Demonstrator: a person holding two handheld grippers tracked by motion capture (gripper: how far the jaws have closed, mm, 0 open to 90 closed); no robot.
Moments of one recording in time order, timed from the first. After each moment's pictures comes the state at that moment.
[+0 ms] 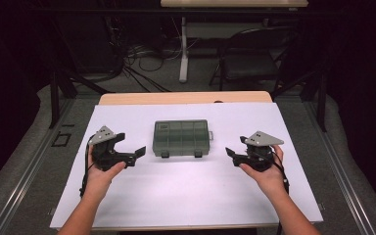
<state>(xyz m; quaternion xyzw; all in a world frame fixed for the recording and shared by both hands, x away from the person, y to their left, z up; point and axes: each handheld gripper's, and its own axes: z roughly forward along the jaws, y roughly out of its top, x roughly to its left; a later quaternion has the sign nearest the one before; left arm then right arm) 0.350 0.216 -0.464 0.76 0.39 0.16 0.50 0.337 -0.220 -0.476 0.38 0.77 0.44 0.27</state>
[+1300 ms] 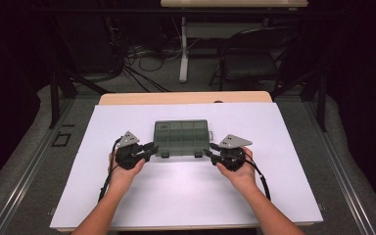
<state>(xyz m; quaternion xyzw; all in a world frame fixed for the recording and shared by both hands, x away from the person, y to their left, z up) 0.370 0.177 -0.524 0.78 0.39 0.14 0.48 0.362 -0.163 -0.525 0.33 0.79 0.47 0.22</state>
